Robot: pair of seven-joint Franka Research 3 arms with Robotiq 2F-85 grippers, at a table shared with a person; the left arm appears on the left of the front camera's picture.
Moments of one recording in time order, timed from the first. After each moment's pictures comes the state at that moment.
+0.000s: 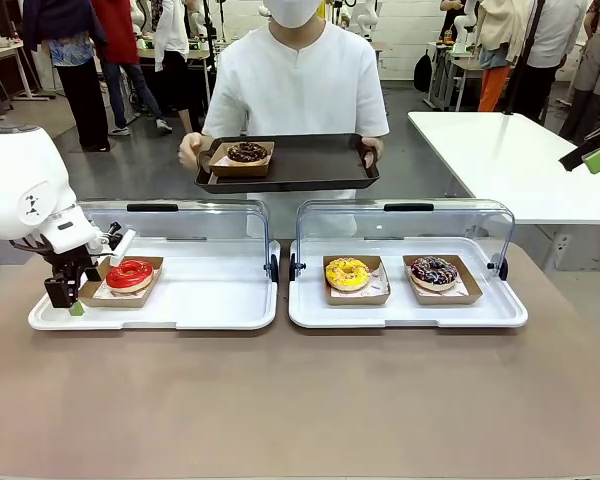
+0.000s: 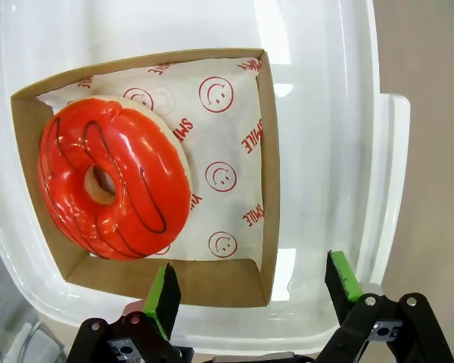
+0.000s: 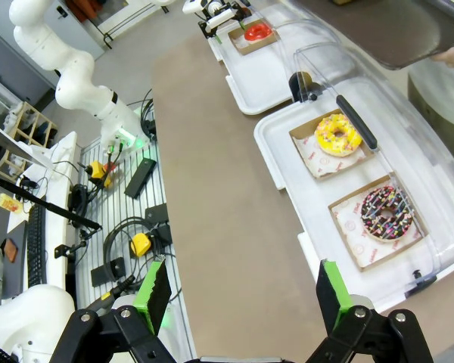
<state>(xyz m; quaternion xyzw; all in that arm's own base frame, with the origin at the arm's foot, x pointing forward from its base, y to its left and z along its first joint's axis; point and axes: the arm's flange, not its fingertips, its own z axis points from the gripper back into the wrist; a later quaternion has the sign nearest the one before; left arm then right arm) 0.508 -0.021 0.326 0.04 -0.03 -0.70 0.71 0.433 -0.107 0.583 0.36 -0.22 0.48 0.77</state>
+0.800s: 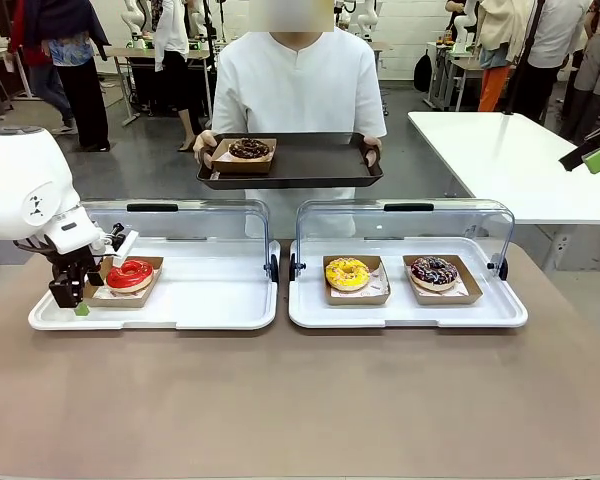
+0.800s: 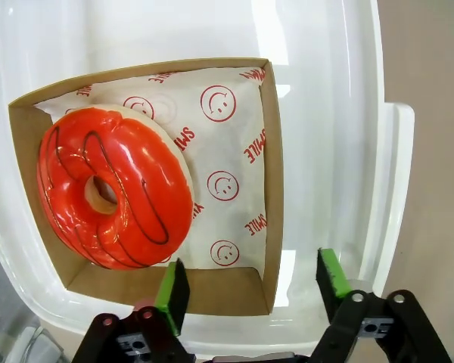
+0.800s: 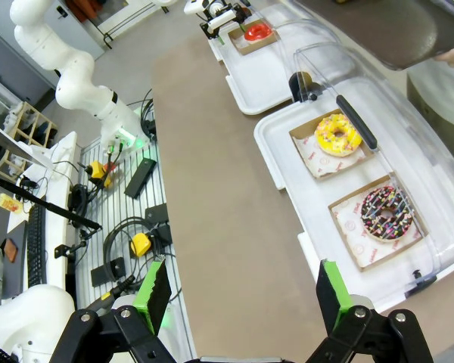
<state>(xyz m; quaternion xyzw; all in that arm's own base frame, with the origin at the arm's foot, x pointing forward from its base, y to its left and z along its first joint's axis) 0.510 -0.024 0.324 0.04 -0.03 -0.70 0.71 0.433 -0.107 0.583 0.36 -0.22 0.48 0.77</state>
